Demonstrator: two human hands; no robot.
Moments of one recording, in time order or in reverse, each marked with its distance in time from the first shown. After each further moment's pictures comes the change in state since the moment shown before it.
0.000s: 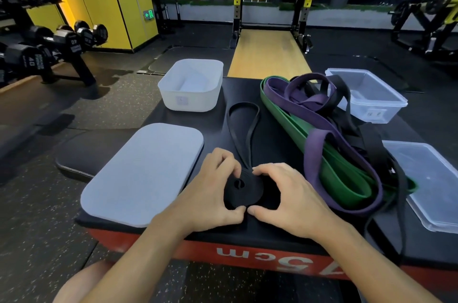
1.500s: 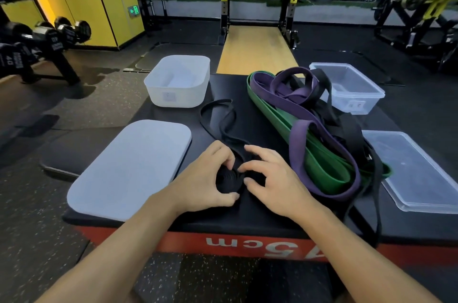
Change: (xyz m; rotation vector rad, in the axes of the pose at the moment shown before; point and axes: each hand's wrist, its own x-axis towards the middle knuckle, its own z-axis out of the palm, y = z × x) left_hand 0.020 -0.003 0.001 -0.089 -0.083 0.048; right_hand 0.008 0.011 0.012 0.073 0.073 0.033
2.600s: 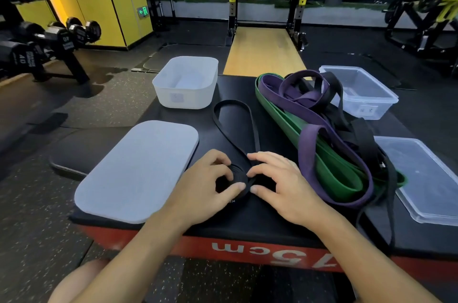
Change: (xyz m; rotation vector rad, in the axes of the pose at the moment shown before) left_hand -0.019 -0.007 0.010 0.149 0.157 -0.167; right_hand 0.001 0.006 -0.006 -0.009 -0.041 -0.099
